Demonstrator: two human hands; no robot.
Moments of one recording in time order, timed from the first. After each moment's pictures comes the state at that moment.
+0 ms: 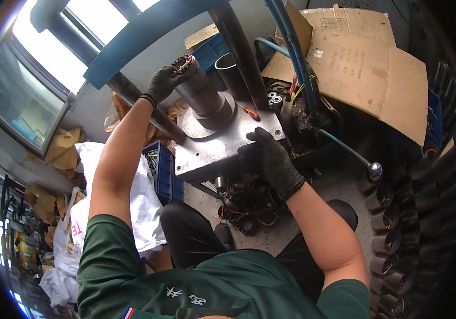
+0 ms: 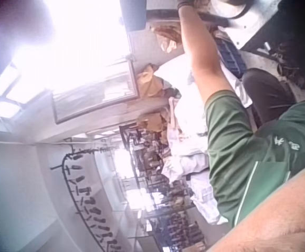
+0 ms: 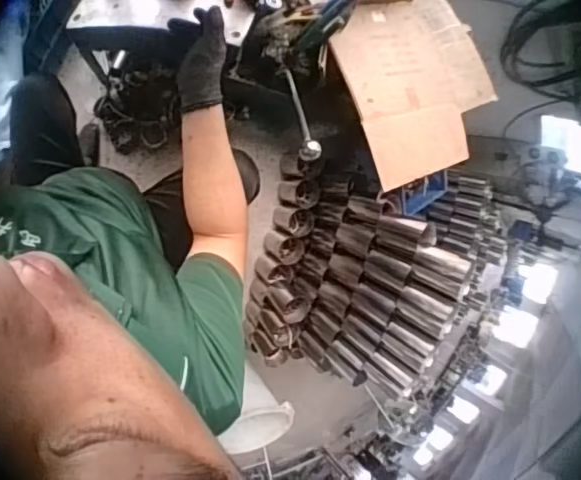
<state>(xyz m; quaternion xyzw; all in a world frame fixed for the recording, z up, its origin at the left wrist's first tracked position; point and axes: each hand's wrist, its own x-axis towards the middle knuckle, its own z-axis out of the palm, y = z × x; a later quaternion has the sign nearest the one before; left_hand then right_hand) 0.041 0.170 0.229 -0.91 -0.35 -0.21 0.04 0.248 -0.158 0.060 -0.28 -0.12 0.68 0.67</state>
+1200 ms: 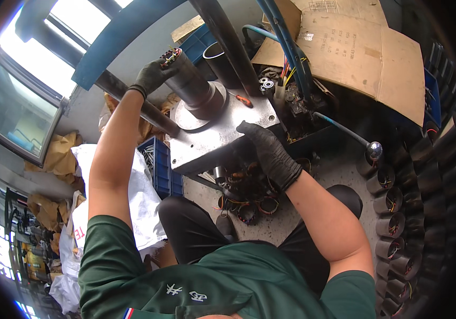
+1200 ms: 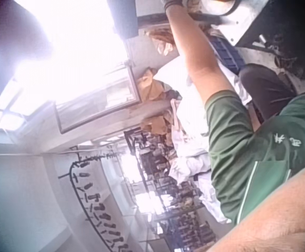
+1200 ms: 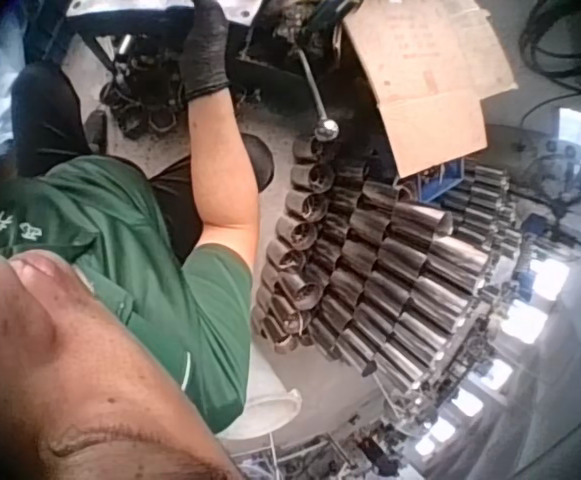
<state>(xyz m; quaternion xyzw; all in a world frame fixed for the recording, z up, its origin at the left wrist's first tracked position) 0.046 0.172 0.240 -0.90 -0.41 -0.10 0.04 0.247 -0.163 0.043 -0.33 -0.26 0.64 0.65</state>
